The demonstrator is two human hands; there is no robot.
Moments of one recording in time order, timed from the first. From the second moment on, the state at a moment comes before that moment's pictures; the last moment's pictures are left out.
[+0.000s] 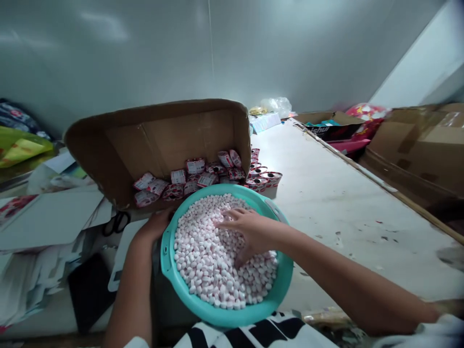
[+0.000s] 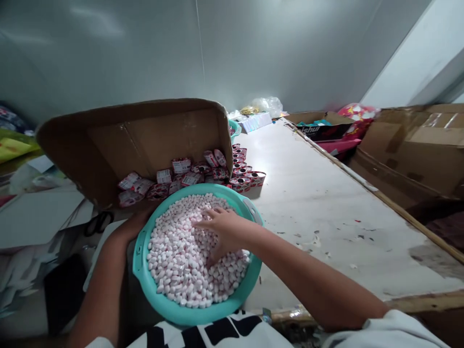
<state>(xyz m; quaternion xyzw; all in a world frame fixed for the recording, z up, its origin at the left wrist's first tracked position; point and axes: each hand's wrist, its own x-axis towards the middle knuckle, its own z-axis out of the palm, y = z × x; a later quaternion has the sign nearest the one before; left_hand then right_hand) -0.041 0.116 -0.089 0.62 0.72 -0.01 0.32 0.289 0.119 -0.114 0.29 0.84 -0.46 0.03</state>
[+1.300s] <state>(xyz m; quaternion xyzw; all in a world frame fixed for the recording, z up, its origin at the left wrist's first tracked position) -0.046 0.077 -0.042 0.45 0.86 0.20 0.12 0.300 0.103 -0.115 0.41 0.74 -0.51 -0.15</state>
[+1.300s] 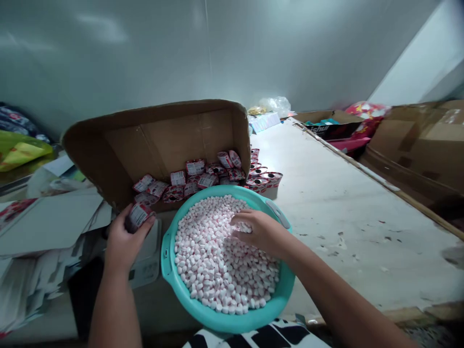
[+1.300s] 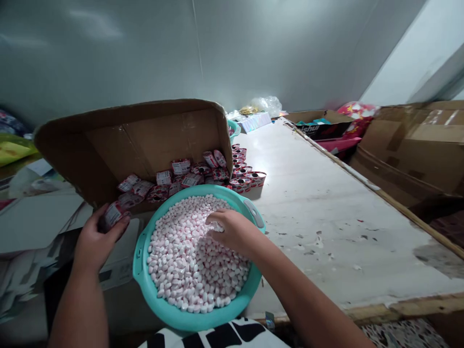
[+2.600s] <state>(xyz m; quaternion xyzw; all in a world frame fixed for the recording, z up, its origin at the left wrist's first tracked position) -0.091 0.038 -0.045 0.41 0.88 0.20 0.12 0.298 0.109 -0.124 0.40 0.73 -0.55 -0.07</state>
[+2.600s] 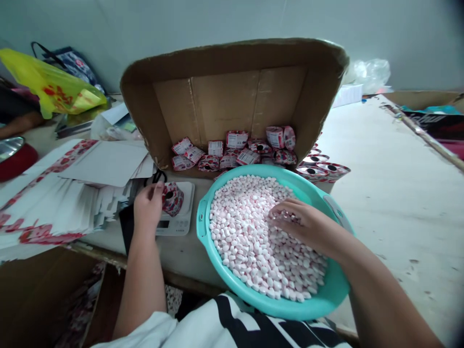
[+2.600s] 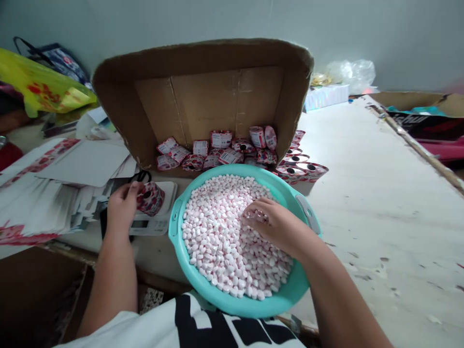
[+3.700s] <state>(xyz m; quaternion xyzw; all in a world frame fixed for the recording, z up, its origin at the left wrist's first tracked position) -0.158 0.075 -0.036 0.58 0.79 0.18 0.04 0.295 0.106 -0.135 0.40 0.74 -0.54 -0.02</state>
